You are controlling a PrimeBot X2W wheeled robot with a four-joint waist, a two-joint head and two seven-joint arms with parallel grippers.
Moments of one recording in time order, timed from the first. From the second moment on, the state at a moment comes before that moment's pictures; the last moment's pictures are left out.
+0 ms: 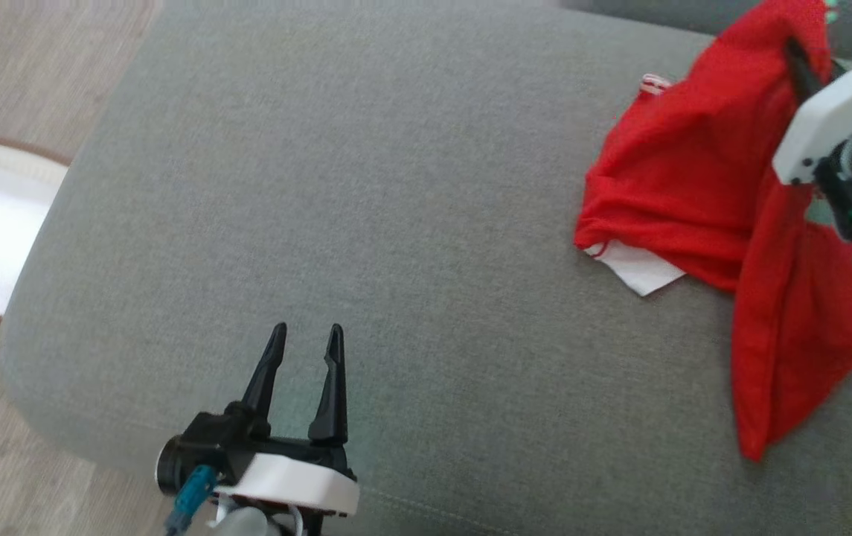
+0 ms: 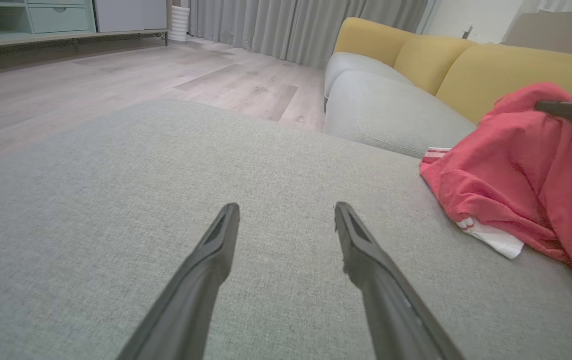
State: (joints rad) left arm -0.10 0.18 -0.55 0.14 -0.53 0.18 -0.25; right arm -0.94 -0.36 0.36 0.97 0.45 0.13 0.07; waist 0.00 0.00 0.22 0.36
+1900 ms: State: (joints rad) left arm -0.04 0.23 -0.55 0.11 -0.54 0.21 -0.24; right arm -0.69 -0.09 0.66 1.11 0.41 0.13 -0.17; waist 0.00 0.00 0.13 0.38
